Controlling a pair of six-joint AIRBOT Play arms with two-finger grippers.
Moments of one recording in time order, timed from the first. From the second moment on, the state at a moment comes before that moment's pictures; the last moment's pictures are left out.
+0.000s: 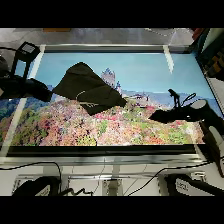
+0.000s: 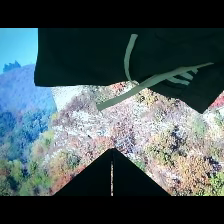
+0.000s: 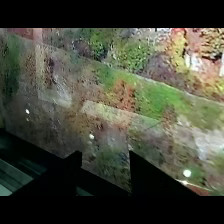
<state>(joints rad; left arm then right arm) -0.15 -1.00 1.37 1.59 -1.22 -1.22 -0.16 -1.28 0.84 -0.79 1.13 1.08</state>
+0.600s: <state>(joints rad) -0.15 -1.00 1.37 1.59 -1.22 -1.22 0.04 -1.64 1.06 -0.44 0.94 1.11</state>
